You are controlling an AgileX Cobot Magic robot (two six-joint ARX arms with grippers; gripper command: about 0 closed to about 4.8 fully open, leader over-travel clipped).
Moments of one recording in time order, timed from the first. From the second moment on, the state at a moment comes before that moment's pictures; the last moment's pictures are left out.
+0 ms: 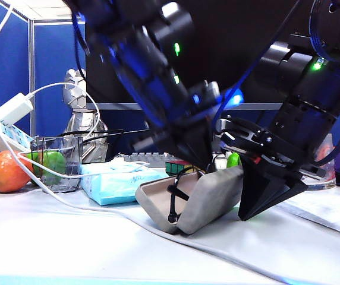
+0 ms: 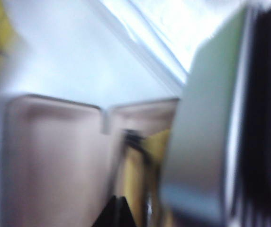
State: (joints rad) left arm -0.78 1.89 1.33 -0.35 0.18 -0.32; right arm 0.46 1.63 0.84 -0.29 -0.28 0.08
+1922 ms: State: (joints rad) left arm -0.77 1.89 1.33 -0.44 0.21 -0.30; right arm 0.46 1.59 0.83 -0.33 -0.36 0.03
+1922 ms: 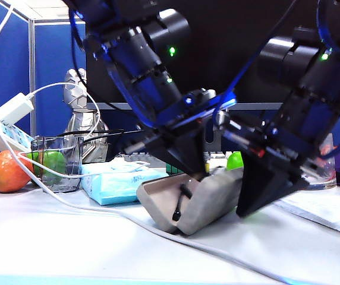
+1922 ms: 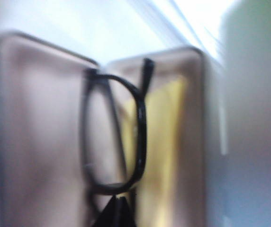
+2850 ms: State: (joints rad) left arm -0.62 1.84 1.33 -0.52 0.14 -0.24; right arm 0.46 1.50 0.83 -0.35 -0.36 0.03
